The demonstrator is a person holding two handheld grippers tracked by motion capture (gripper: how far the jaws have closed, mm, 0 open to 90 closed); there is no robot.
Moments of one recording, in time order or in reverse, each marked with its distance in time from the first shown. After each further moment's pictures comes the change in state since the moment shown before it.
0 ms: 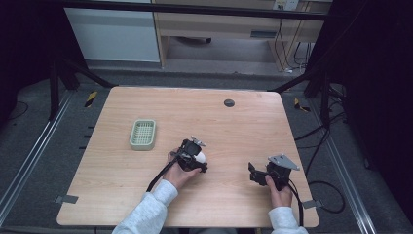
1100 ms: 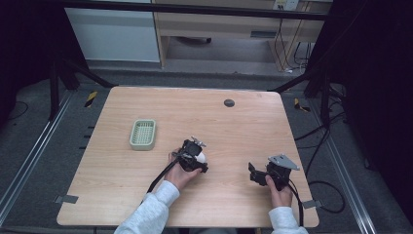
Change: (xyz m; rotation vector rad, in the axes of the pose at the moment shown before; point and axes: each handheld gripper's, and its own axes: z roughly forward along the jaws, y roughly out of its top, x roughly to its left) left arm -0.003 0.001 0.003 0.021 0.028 -0.008; right arm 0.000 0.000 0.000 -0.001 -0.001 -0.003
